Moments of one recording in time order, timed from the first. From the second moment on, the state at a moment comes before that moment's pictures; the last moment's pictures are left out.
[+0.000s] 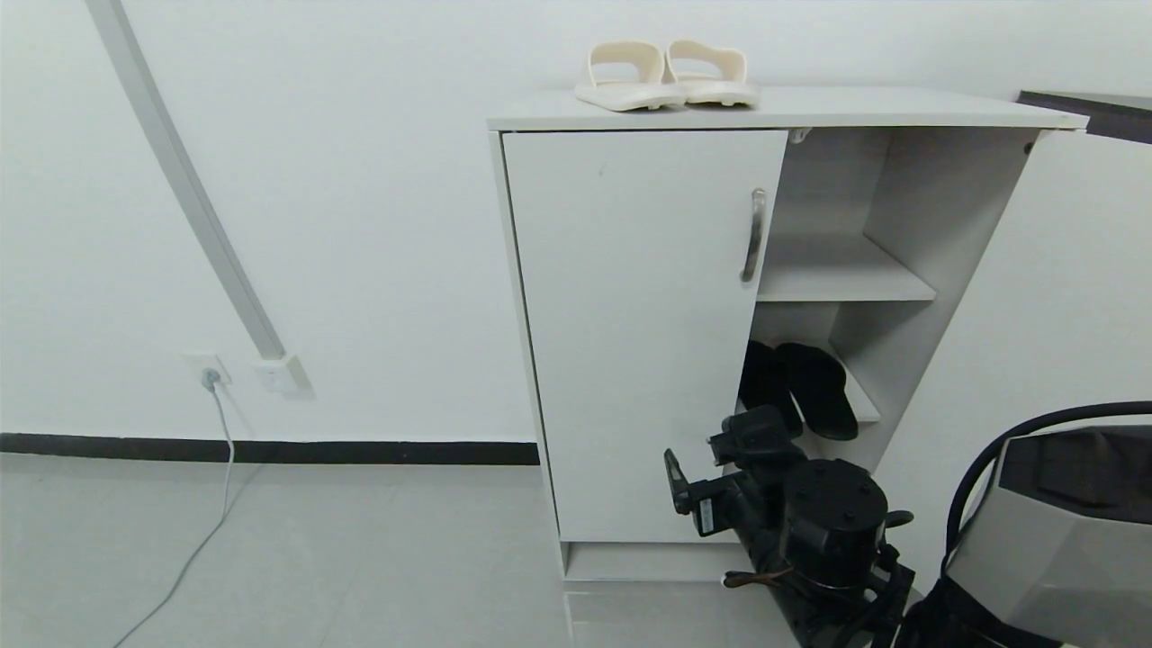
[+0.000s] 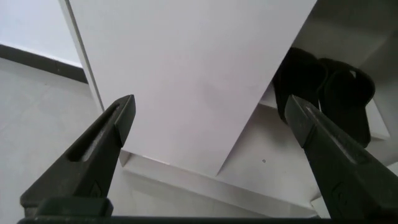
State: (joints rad) left arm 0.00 0.00 0.00 0.00 -0.02 0.02; right arm 0.83 2.13 -0.58 -1.50 -0.60 -0.09
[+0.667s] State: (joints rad) left arm 0.00 0.00 0.00 0.00 -0.02 0.02; right arm 0.83 2.13 -0.58 -1.50 -0.60 -0.09
